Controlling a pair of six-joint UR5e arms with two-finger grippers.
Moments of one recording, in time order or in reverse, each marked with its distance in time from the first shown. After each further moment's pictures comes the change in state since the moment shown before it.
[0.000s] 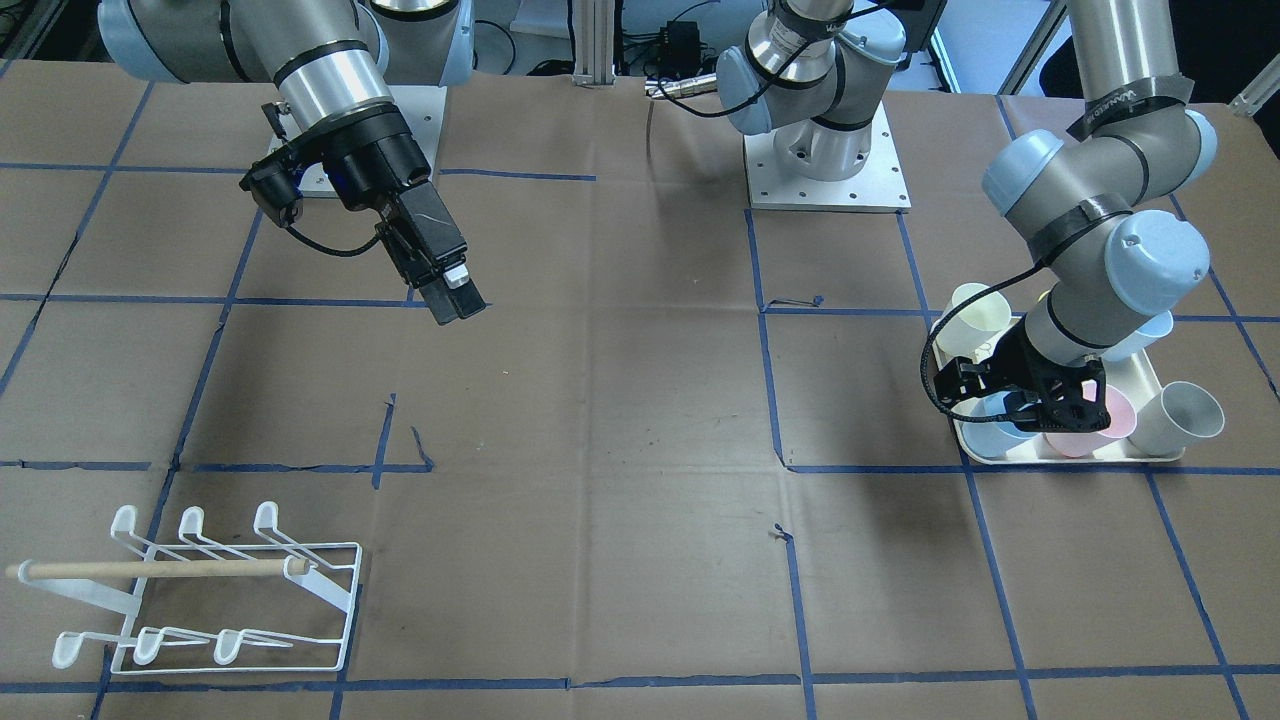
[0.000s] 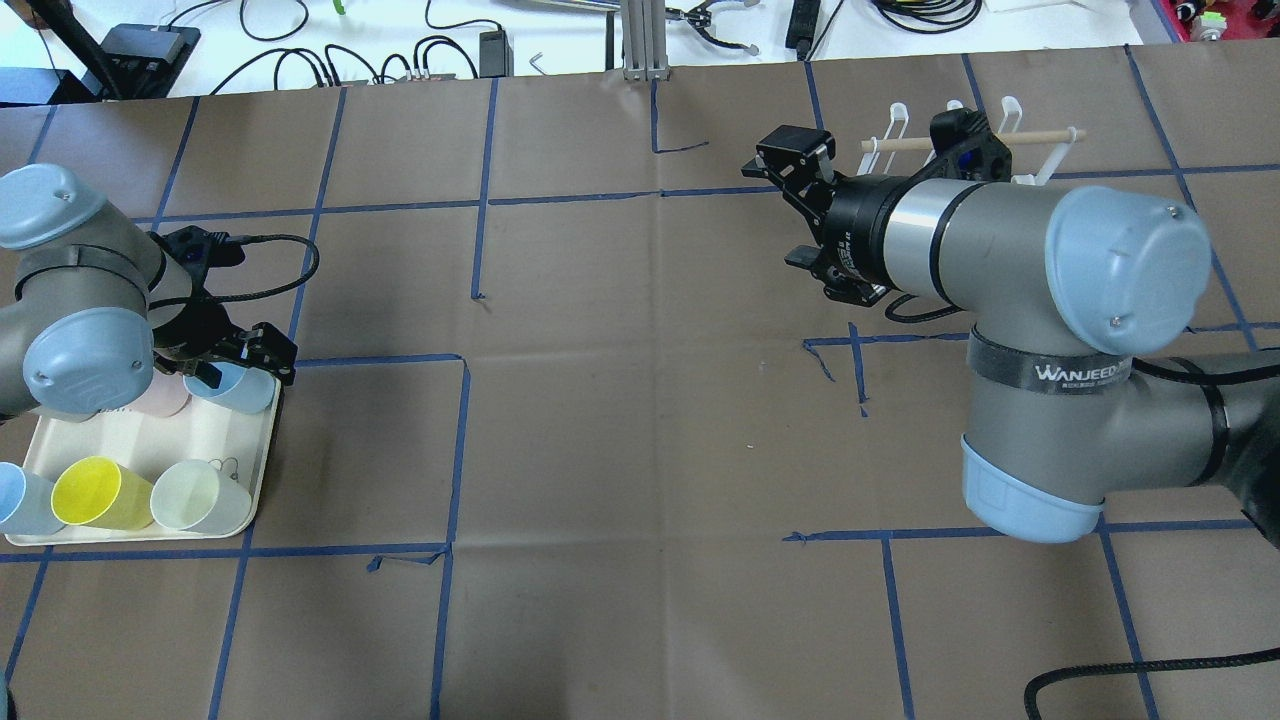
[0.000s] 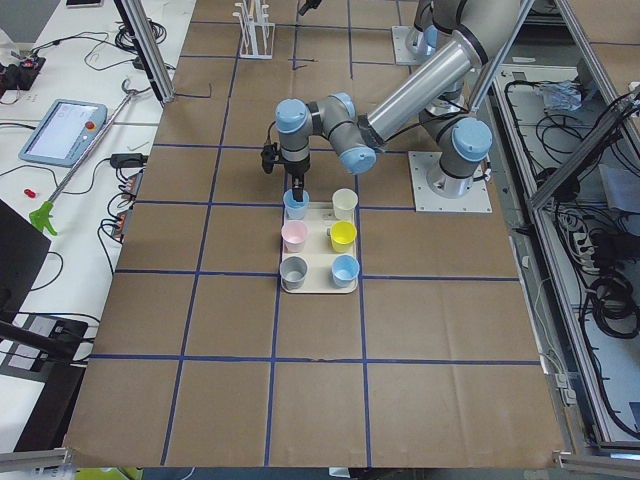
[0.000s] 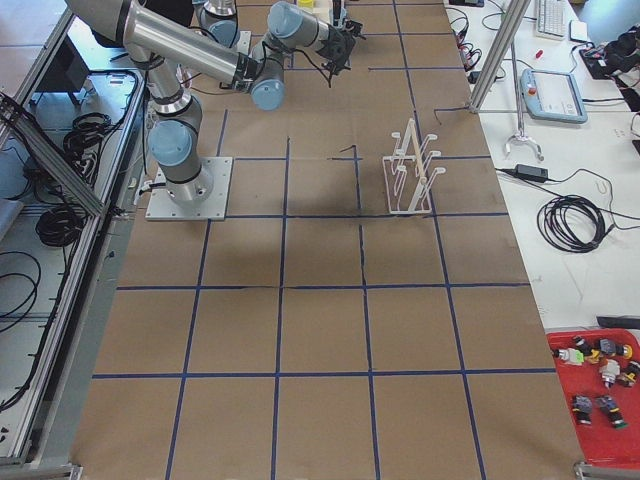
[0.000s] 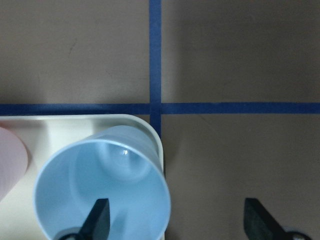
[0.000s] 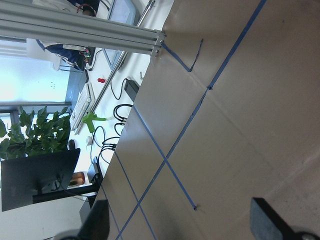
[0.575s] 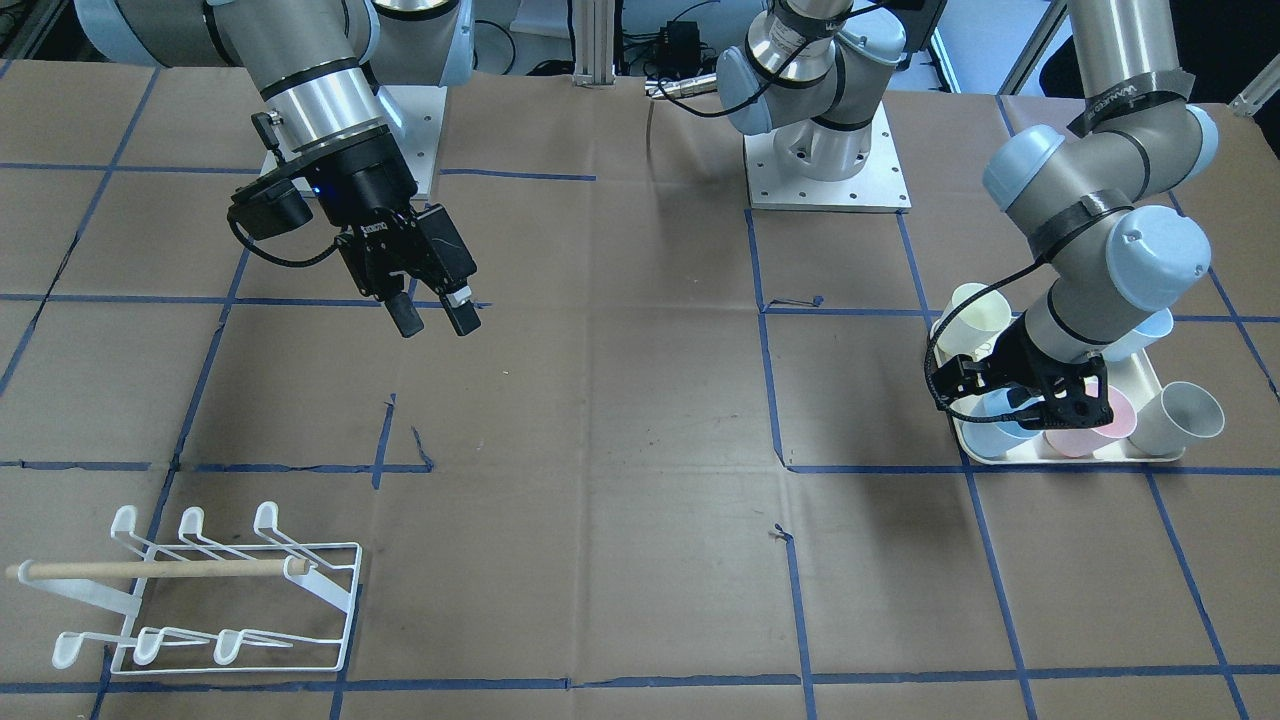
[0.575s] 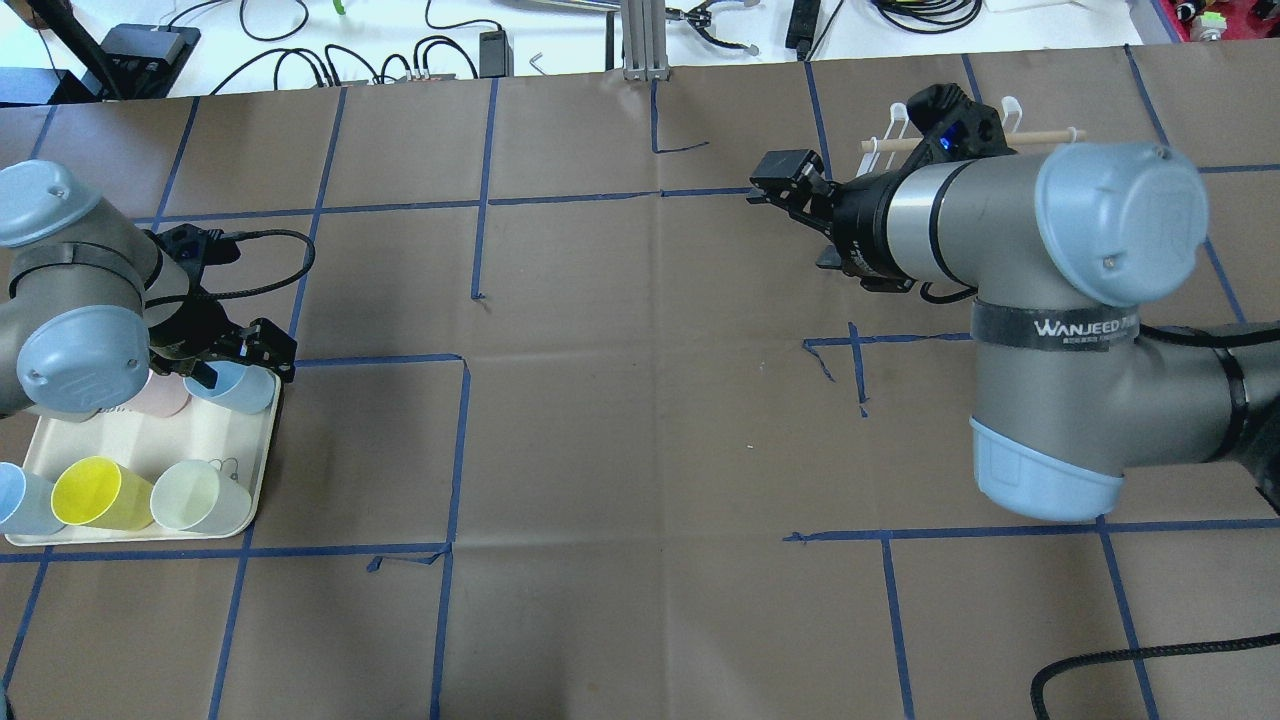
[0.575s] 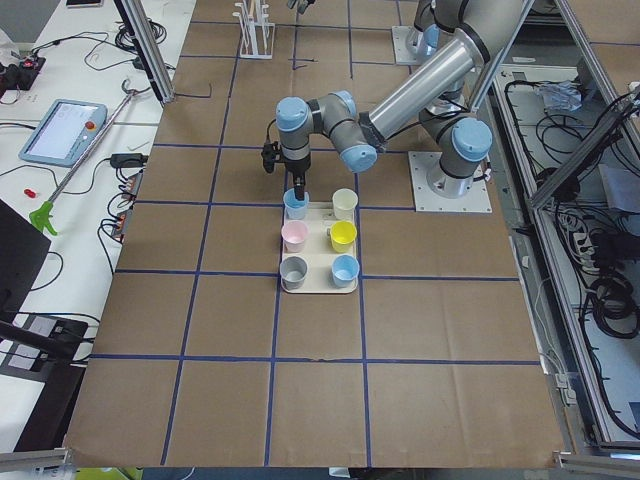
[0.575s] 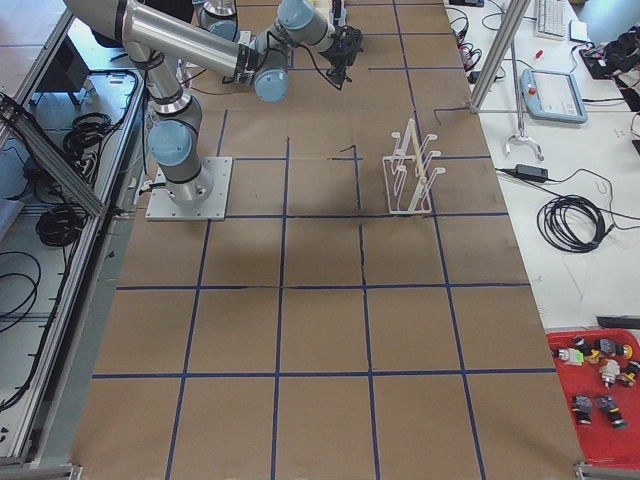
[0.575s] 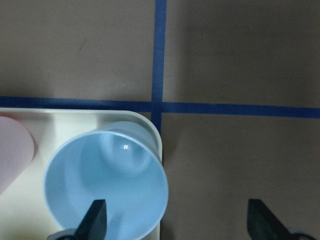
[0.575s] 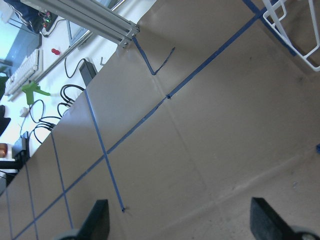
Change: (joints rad) left arm 0.000 0.008 -0.006 -0.009 -0.016 -0.046; right arm -0.001 -0.011 -0.072 0.265 -0.104 -0.328
